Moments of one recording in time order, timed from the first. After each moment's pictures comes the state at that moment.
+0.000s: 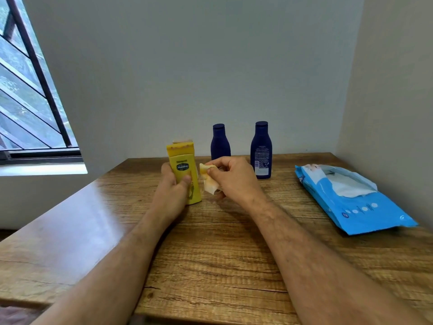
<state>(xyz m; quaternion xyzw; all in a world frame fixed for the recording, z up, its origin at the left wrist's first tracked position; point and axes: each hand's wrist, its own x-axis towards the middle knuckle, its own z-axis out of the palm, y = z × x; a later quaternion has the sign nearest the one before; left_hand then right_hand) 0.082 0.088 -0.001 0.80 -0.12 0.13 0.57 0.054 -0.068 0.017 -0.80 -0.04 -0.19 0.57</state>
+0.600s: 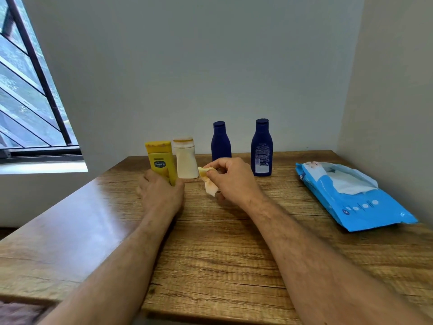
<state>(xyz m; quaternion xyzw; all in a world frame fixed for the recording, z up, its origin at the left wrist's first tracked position) 0.096 0.092 -0.010 0.89 0.08 0.21 0.40 0.065 -0.066 0.007 -0.84 -0.04 -0.19 0.50</state>
